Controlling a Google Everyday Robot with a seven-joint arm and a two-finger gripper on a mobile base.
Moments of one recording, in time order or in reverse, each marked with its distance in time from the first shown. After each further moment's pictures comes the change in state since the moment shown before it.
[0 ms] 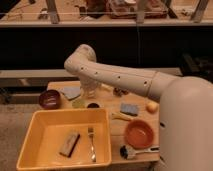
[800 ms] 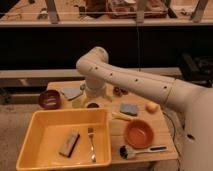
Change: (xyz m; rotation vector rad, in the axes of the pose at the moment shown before) arm -0.062 0.002 -0.003 0.226 -0.141 -0.026
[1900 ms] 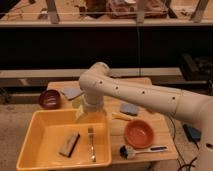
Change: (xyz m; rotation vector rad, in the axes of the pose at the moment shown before) arm -0.051 -0.034 0.025 0.140 -0.007 -0.136
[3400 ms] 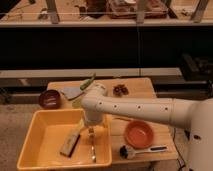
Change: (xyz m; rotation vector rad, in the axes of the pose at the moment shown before) arm -0.012 0.007 0.096 -0.008 0.028 0.008
